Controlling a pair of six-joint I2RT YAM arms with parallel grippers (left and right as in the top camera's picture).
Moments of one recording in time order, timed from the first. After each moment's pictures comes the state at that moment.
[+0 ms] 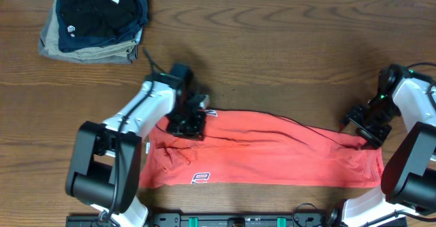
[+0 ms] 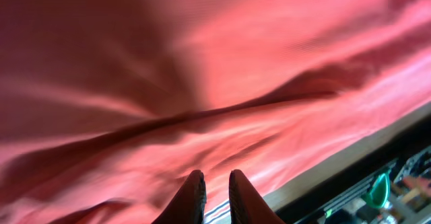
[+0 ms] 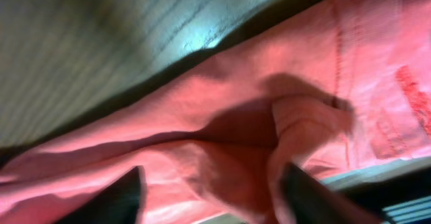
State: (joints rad) left arm -0.34 1.79 1.09 -1.01 0.46 -0.04; right arm -0.34 1.78 1.13 -1.20 -0.07 0.41
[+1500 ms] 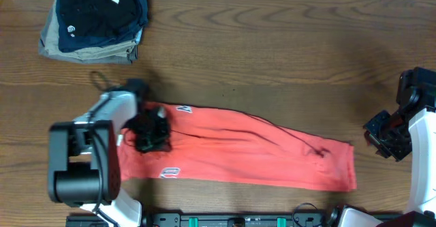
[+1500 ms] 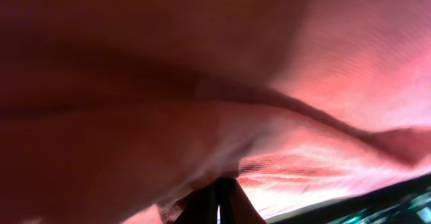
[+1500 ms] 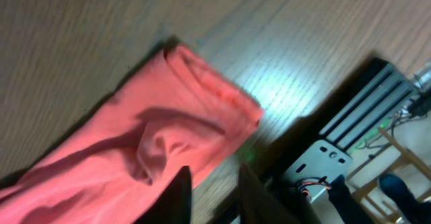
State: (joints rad) left arm 0.04 1.80 0.91 -0.97 0.41 -0.21; right arm -0.34 1.37 1.17 -1.42 0.08 0.62
